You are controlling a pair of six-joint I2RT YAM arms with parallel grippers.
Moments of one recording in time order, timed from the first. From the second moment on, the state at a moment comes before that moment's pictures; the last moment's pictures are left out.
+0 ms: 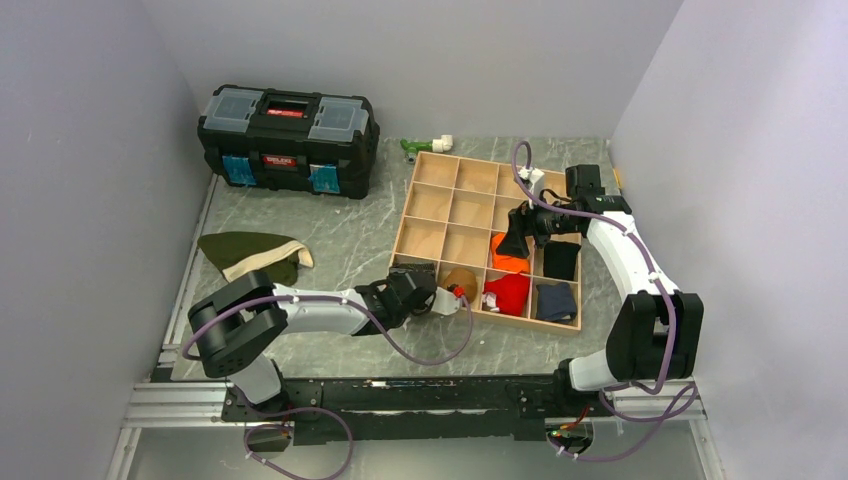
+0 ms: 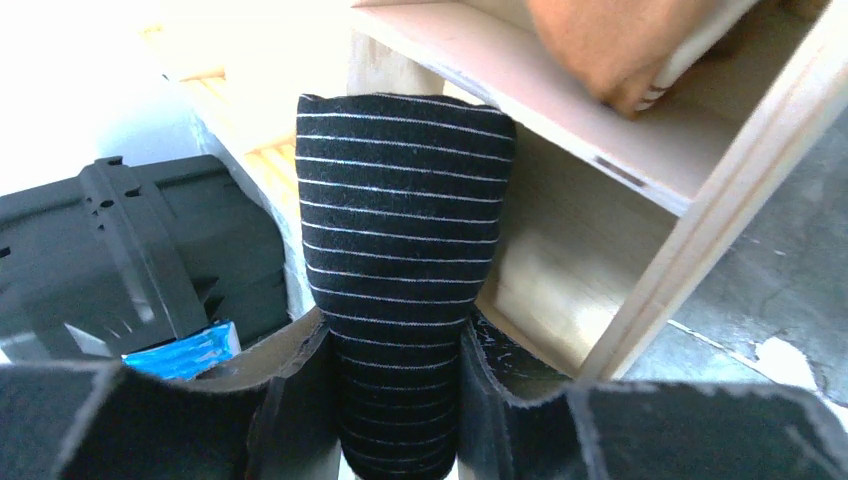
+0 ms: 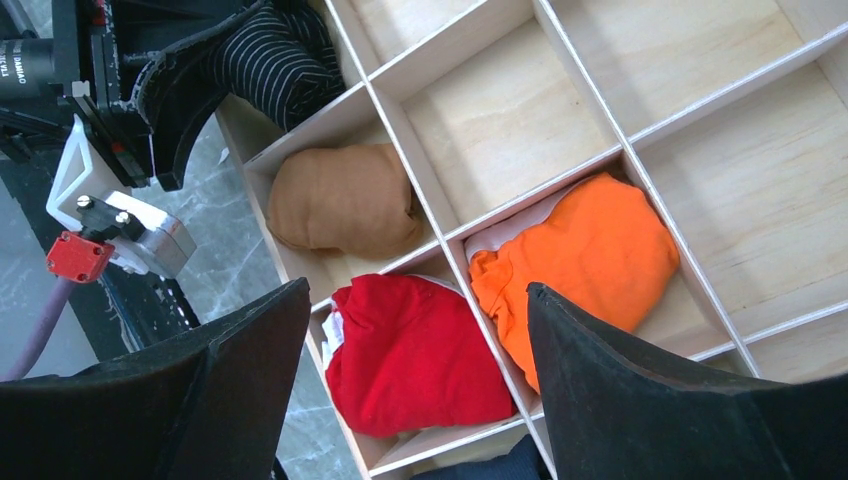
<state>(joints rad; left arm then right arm) -1.08 1.61 0.77 0.10 -0.54 0.82 0.01 1.43 1.12 -0.76 -0.83 -0.51</state>
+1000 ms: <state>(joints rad) -0.96 1.82 1.17 -0.45 -0.26 0.48 0.01 1.44 1.12 -0.77 -0.84 -0.52</state>
